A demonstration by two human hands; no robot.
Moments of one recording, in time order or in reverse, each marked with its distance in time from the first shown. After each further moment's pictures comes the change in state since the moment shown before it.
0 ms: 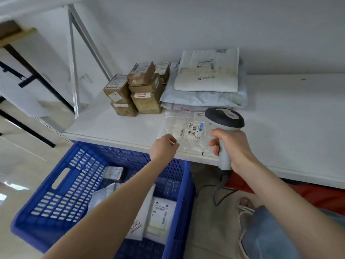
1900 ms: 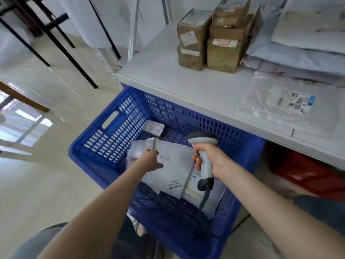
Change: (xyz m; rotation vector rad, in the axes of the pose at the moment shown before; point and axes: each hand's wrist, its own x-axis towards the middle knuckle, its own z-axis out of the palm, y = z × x) left_hand -0.049 -0.313 -0.023 0.344 -0.461 -0.331; right_hand -0.018 0.176 0.194 -0.141 -0.374 0.682
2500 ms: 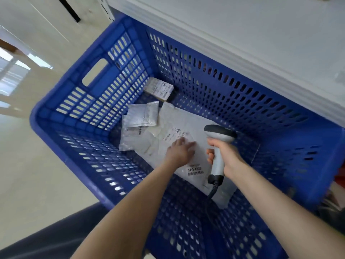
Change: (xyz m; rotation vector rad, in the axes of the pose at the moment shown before) left_hand 0.108 0.020 0.130 -0.203 -0.085 0.139; right_hand 0.149 0.062 0.000 -0.056 0.245 0.077
